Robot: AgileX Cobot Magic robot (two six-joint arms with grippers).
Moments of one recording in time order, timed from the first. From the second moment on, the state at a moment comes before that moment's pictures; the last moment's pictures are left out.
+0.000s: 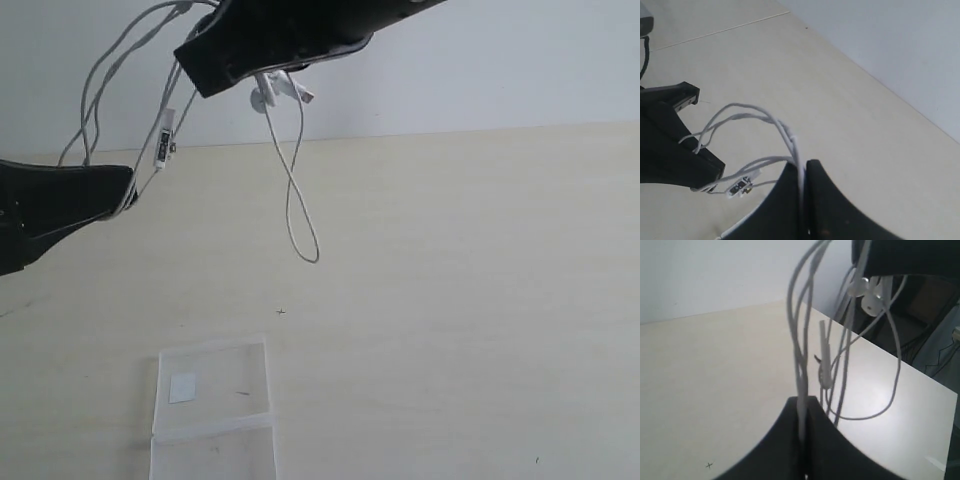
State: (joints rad) left arm -0.04 1.03 -0.47 1.33 -0.78 -1.44; right arm 0.79 1.44 -1.36 0.31 0.58 -0.45
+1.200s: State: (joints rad) left arm -0.04 0.87 -0.47 1.14 -0.42 -1.35; right arm 0.78 1.58 -1.36 0.11 0.77 -0.23
